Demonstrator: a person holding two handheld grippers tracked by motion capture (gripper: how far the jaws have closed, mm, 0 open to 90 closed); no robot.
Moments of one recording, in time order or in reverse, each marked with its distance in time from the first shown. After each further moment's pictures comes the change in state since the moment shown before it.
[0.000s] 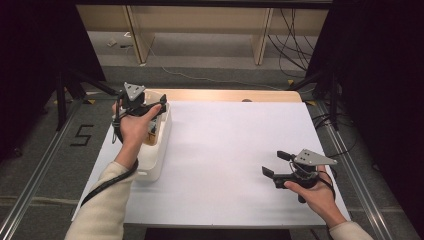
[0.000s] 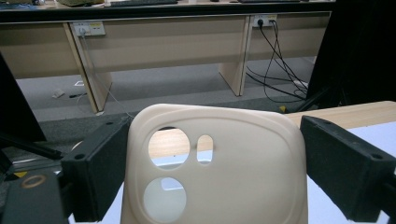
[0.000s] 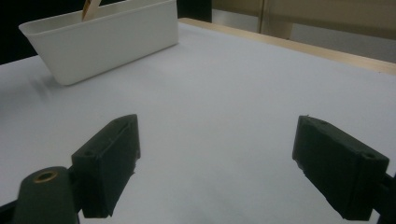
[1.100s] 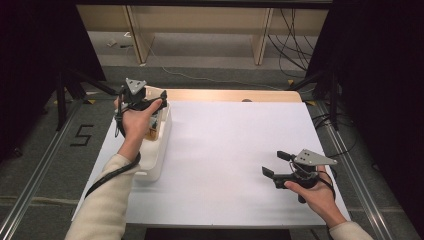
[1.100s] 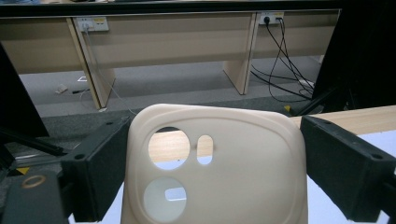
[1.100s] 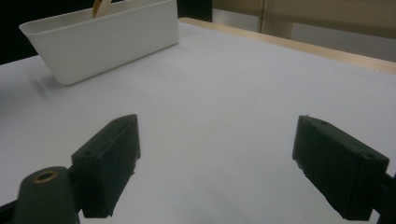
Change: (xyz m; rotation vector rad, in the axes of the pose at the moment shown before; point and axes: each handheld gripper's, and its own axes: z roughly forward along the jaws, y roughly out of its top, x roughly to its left) left arm 0.004 0.005 0.019 0.017 0.014 -0.014; right arm 0.000 0.000 0.000 0.002 0.001 0.001
